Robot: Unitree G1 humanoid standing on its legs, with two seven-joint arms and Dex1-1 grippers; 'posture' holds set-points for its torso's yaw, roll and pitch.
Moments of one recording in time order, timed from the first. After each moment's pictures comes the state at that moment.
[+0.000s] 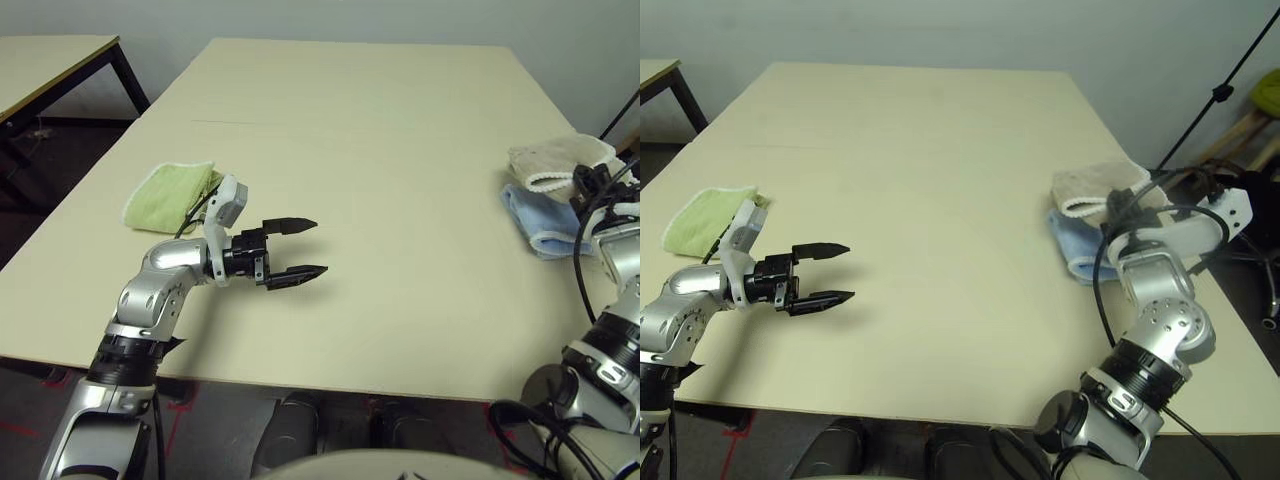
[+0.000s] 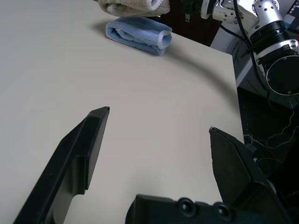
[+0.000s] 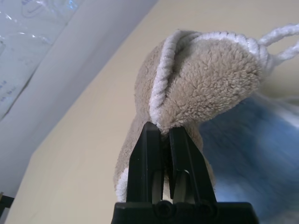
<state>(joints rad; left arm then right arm) -0.32 0.60 -0.02 0.01 -0.51 0.25 -1.24 -0.48 -0.29 -0.85 -0.07 0.86 0.78 -0.15</state>
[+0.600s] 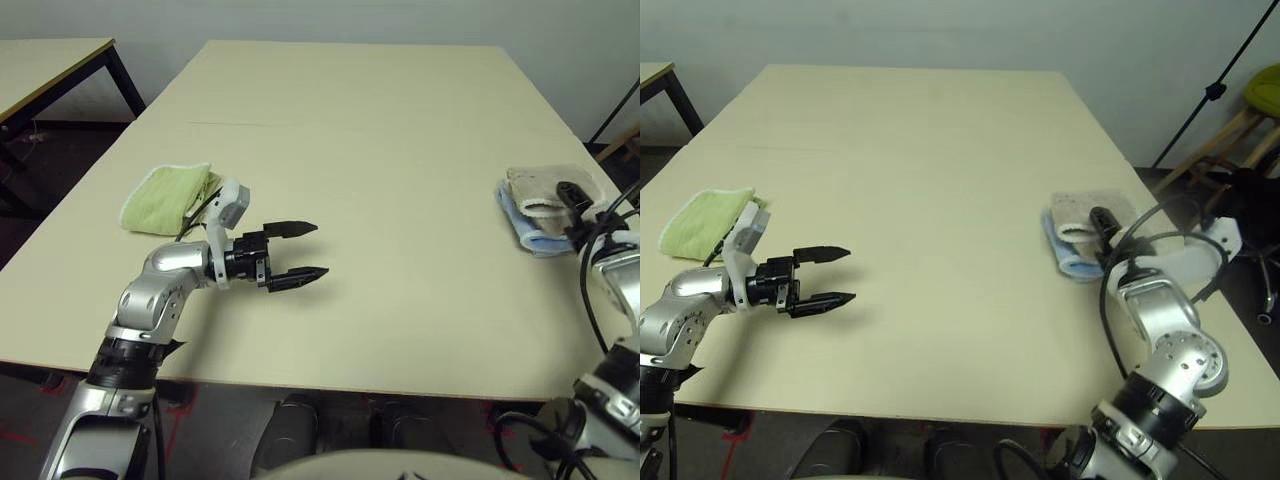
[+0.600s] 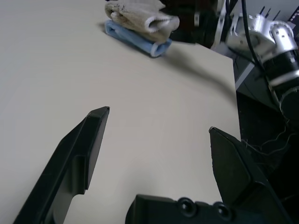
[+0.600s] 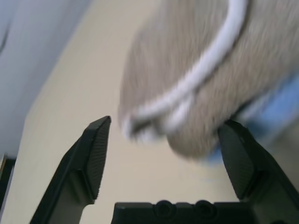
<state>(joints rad) -0.30 0.59 -0.02 -0.07 -0.52 0.36 -1.17 -0.25 -0.16 -0.77 -0.29 1.15 0.94 -0.37</state>
